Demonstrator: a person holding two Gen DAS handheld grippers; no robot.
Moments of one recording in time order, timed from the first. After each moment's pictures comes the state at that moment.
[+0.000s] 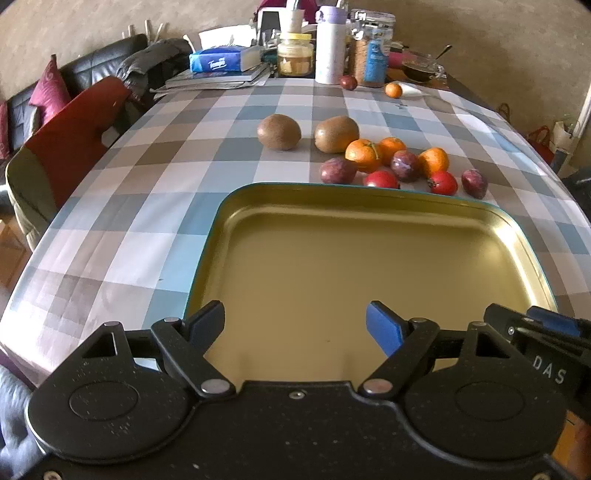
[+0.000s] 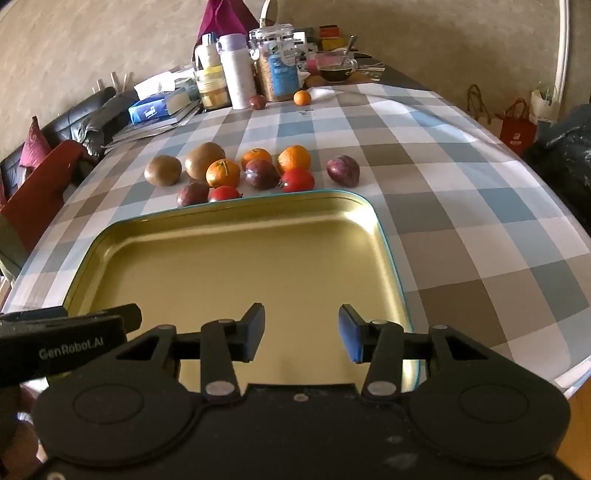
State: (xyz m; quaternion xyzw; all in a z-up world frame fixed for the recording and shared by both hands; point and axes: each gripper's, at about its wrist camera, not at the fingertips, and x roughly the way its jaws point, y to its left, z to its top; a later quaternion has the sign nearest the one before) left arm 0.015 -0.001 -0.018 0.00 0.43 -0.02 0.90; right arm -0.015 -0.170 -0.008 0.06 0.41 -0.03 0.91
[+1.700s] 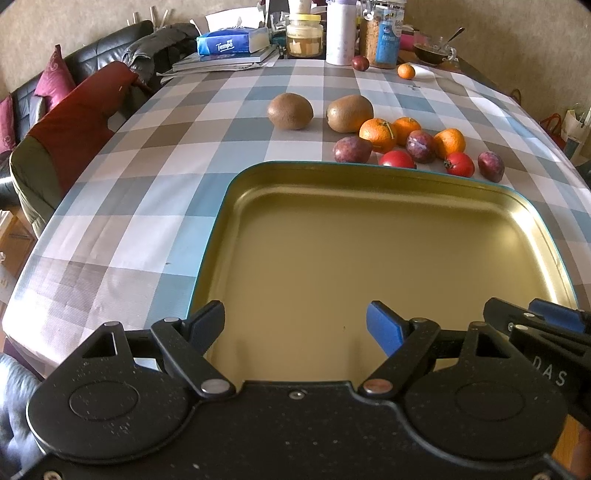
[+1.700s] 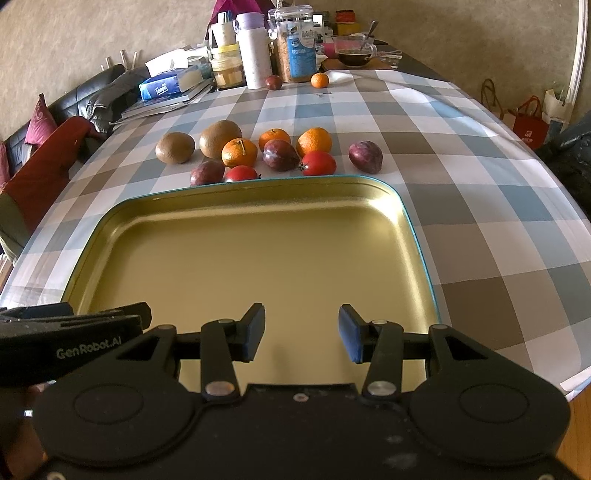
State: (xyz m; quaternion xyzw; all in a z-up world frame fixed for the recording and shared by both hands) left arm 0.020 0.001 -0.026 0.01 0.46 0.00 0.89; right arm -0.005 -0.164 -0.010 0.05 0.44 -0.01 0.90
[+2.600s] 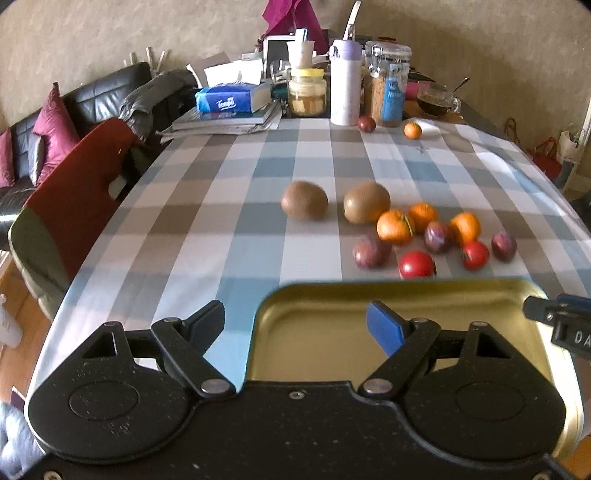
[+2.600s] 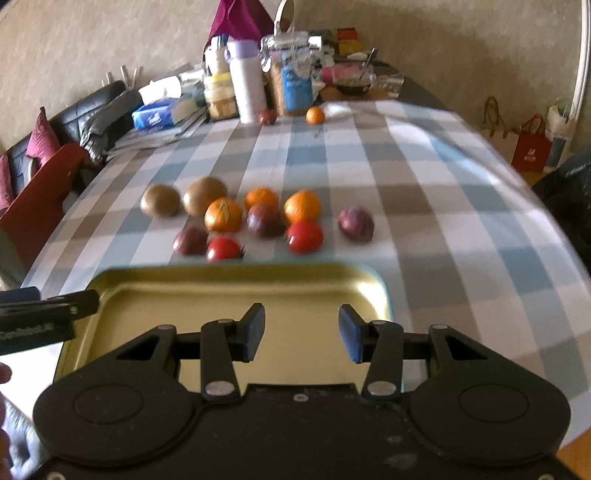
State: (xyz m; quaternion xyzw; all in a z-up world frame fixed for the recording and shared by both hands) left arm 0.080 0.021 0.018 0.02 0.40 -0.02 0.92; right arm 0.055 -0.187 0.023 0.04 0.41 -0.01 0.91
